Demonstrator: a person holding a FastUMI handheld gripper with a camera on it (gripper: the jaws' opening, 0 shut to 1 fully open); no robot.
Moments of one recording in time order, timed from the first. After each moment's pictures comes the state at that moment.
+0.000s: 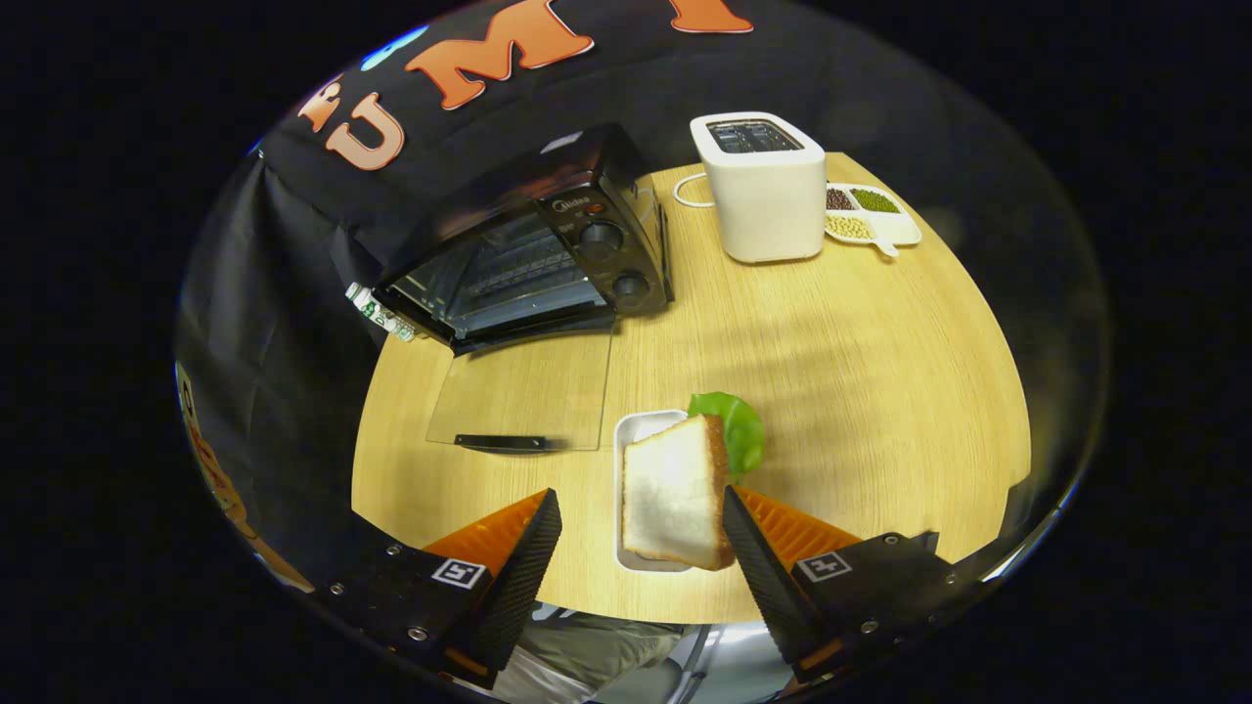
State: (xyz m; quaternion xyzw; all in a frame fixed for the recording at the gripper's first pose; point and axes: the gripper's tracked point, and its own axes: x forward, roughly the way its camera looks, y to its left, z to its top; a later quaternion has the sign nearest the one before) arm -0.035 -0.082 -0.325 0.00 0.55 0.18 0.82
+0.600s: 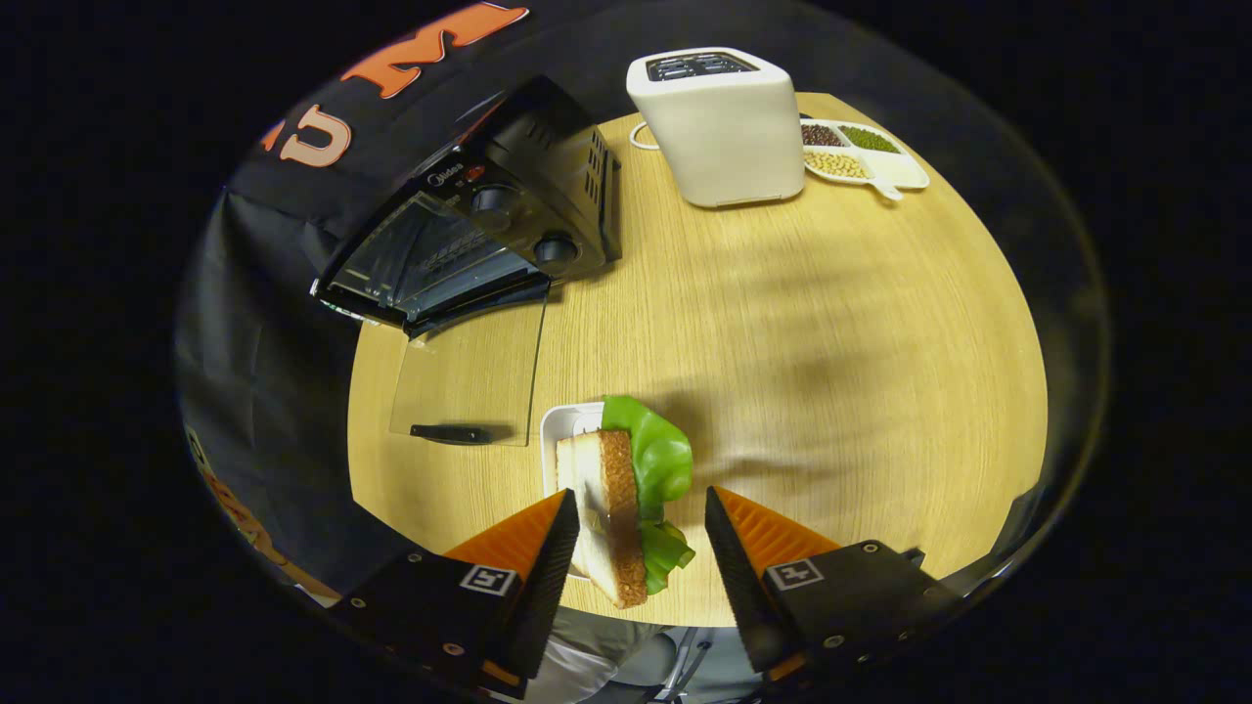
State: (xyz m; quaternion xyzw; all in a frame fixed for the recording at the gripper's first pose) arm -0.019 -0.102 -0.367 0.02 0.62 0.19 0.76
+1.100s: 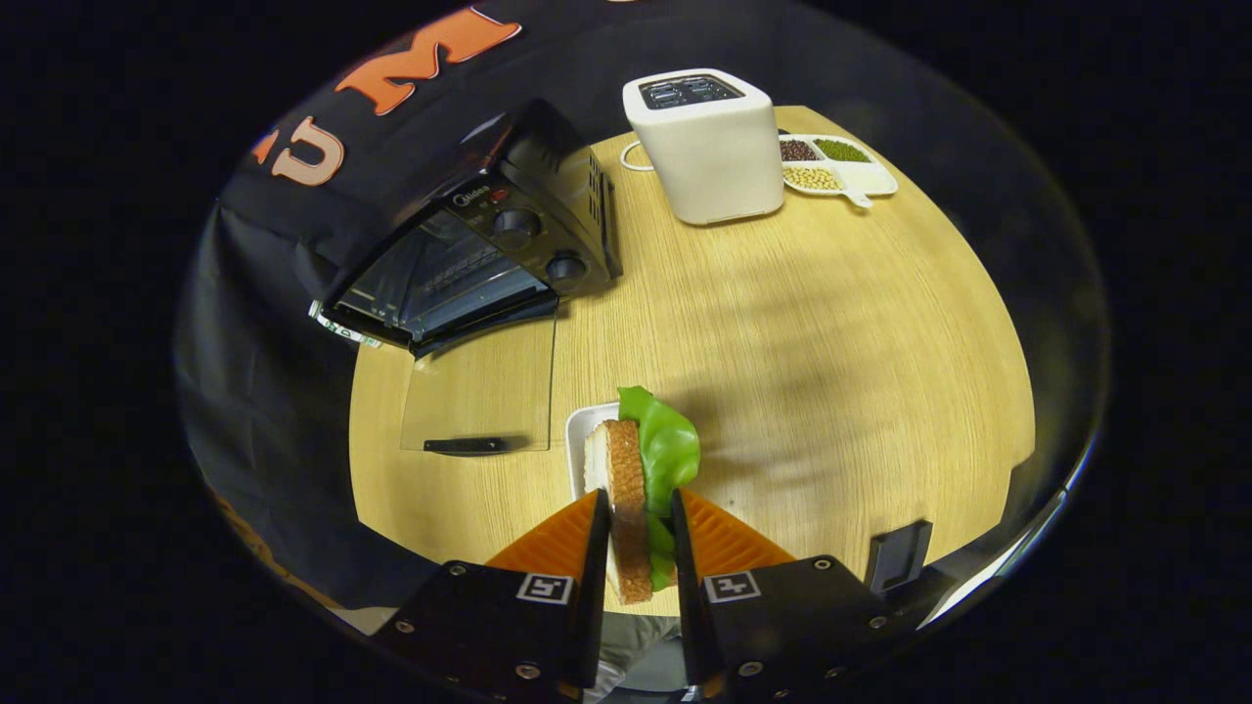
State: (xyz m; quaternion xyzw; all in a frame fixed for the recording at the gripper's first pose) arm -0.025 -0.090 -0.326 0.06 0.58 0.14 0.80
